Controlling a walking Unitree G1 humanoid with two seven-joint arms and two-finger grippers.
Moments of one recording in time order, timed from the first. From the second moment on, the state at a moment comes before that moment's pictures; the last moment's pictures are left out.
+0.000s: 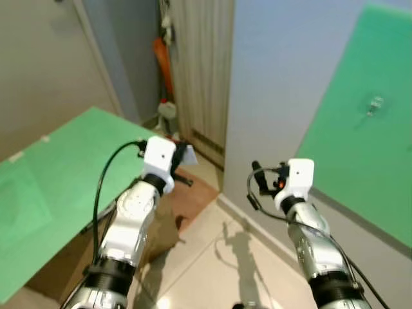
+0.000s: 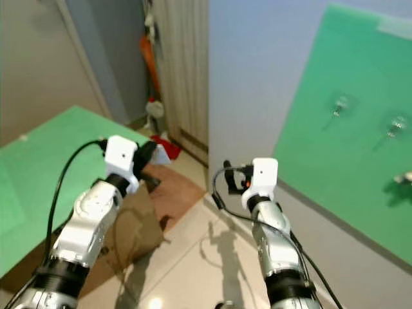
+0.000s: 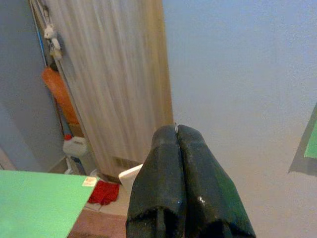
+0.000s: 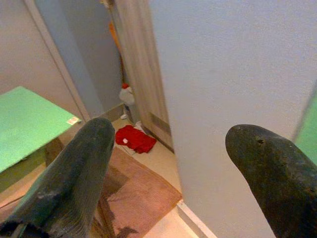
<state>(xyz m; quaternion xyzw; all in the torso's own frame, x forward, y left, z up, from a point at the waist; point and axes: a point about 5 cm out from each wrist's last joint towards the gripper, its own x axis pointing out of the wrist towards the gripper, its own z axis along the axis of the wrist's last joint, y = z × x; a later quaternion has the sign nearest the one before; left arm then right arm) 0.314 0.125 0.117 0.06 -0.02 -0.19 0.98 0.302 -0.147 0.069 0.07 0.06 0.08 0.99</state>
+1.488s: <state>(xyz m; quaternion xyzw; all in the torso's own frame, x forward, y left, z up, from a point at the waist) 0.312 0.126 0.108 0.06 0.00 -0.22 0.97 0.302 -0.146 0.074 0.06 0.05 0.09 0.99</state>
